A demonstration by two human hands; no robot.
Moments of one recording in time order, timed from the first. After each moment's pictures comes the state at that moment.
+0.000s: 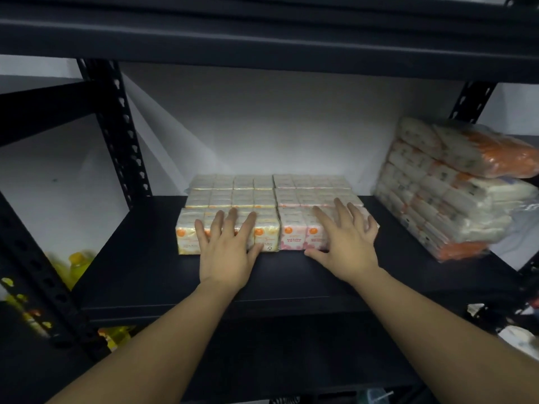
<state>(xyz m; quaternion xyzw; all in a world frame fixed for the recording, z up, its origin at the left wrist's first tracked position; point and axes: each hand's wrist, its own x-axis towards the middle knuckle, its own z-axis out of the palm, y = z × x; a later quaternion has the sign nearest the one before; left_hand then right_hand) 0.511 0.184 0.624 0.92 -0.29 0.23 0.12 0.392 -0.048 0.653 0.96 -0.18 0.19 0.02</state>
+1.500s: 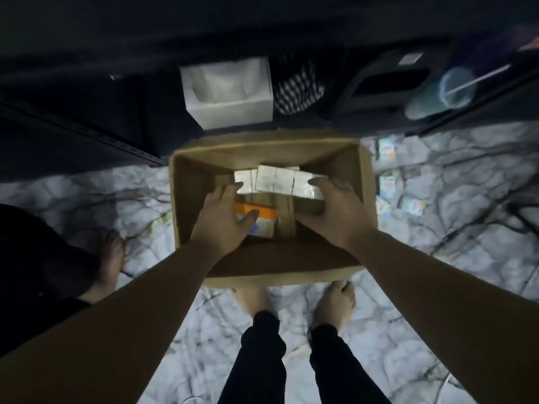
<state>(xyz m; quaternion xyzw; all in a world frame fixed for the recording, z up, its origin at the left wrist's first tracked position) 0.276 0.302 -0.003 0.91 -0.21 -0.30 0.18 0.161 0.077 0.022 0.88 -0.26 -0.20 -0.34</state>
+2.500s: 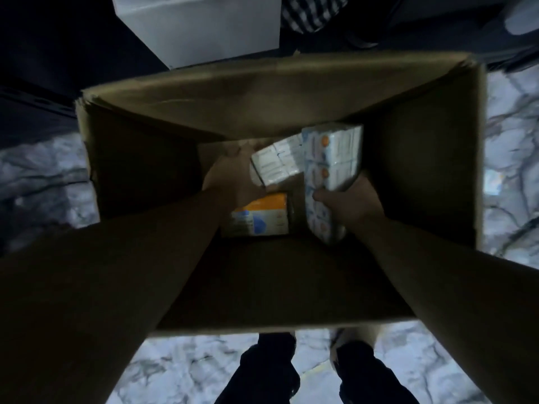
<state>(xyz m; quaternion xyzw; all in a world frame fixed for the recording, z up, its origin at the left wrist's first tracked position) 0.318 0.269 -0.241 0.90 -0.21 -0.37 0.08 0.163 0.098 -0.189 0.65 -0.53 -0.16 -0.51</state>
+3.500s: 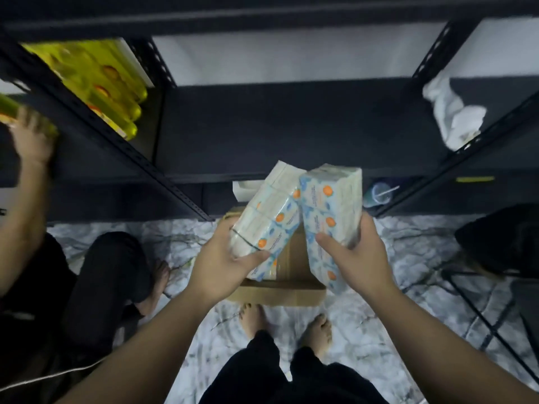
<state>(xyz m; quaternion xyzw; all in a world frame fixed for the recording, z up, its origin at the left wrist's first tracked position) 0.192 0.323 0.379 0.85 -0.05 -0.26 0.46 0.084 0.083 0.379 0.74 -0.36 0.05 -0.57</state>
